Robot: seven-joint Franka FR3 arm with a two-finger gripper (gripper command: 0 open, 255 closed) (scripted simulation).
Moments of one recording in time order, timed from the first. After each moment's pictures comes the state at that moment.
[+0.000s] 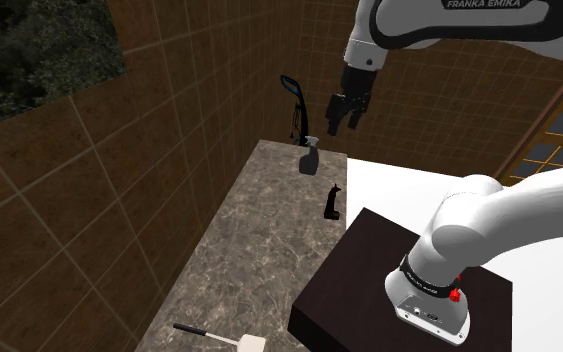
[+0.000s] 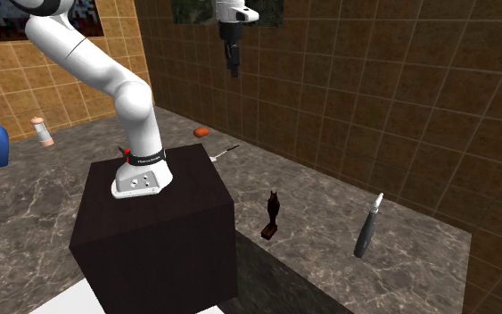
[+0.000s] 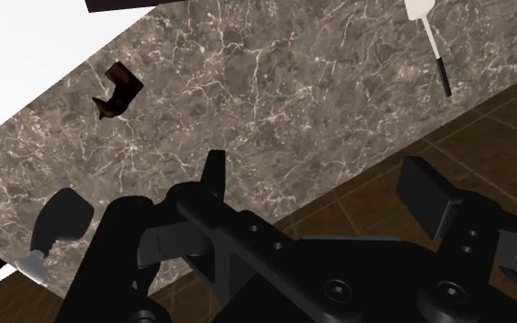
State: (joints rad) arm -0.06 -0.72 -0.08 -2.42 0.05 1.71 0.04
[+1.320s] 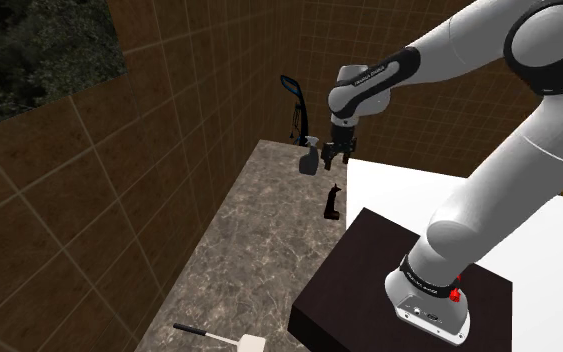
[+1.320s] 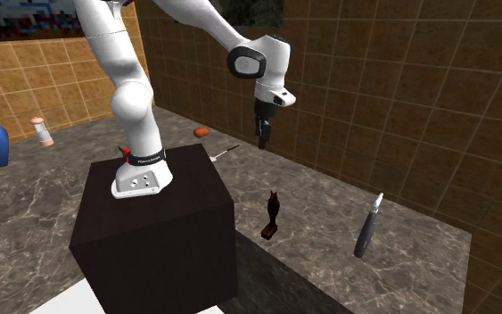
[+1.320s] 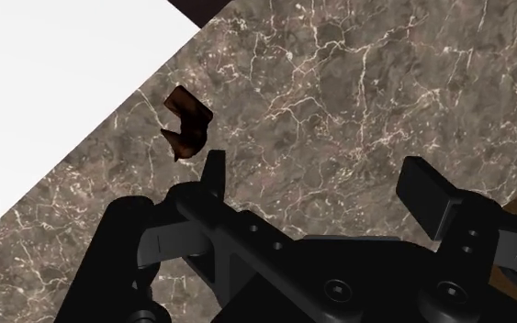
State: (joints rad) arm -0.16 -0.16 -0.29 -2.48 0.00 2.19 -0.15
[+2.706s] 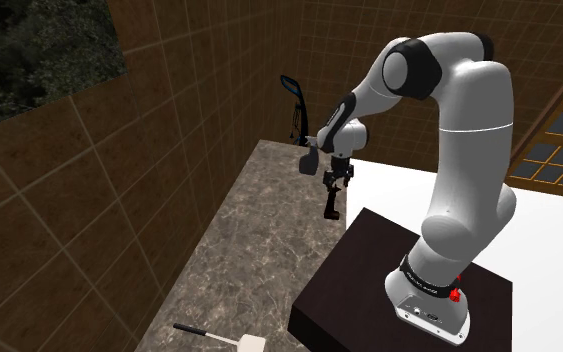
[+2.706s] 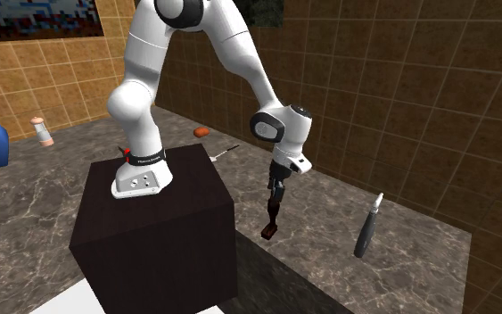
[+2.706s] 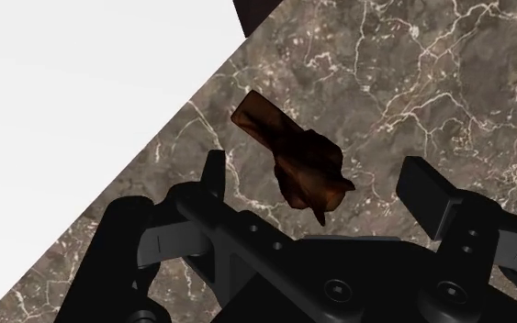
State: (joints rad) arm -0.29 0.44 -0.31 -2.27 0.19 2.47 -0.37
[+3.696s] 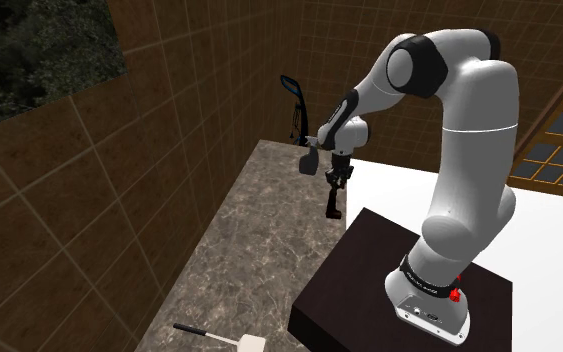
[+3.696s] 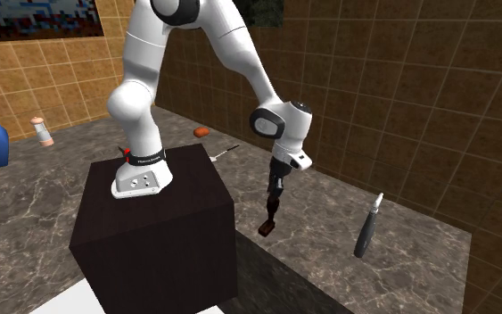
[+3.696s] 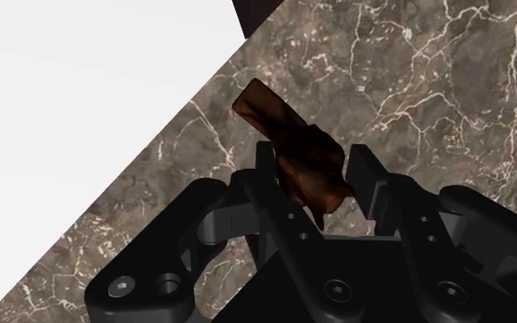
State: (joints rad) arm -0.28 0.41 -0.32 -2.28 0.17 2.44 -0.36
